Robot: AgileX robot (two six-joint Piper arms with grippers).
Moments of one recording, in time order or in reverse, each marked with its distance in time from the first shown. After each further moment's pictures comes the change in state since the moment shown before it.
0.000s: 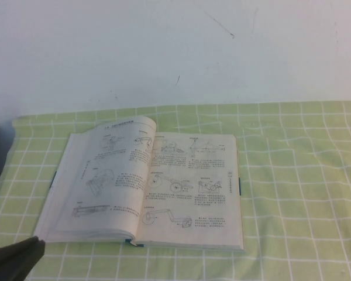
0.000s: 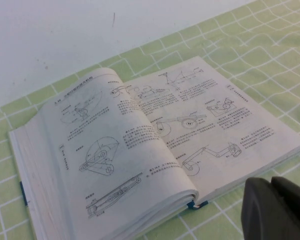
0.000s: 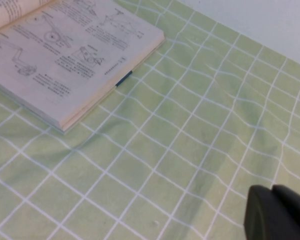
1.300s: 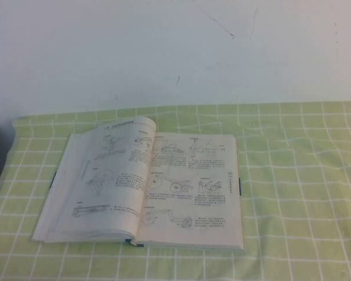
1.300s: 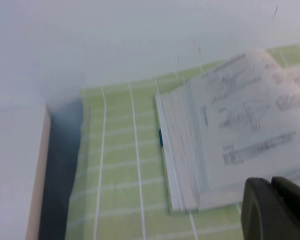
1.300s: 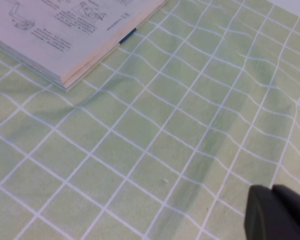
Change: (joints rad) right arm -0.002 -0.125 0.123 0.007 0.052 0.006; left arm 0.336 -0.393 0.431 0.157 -0.201 -0.117
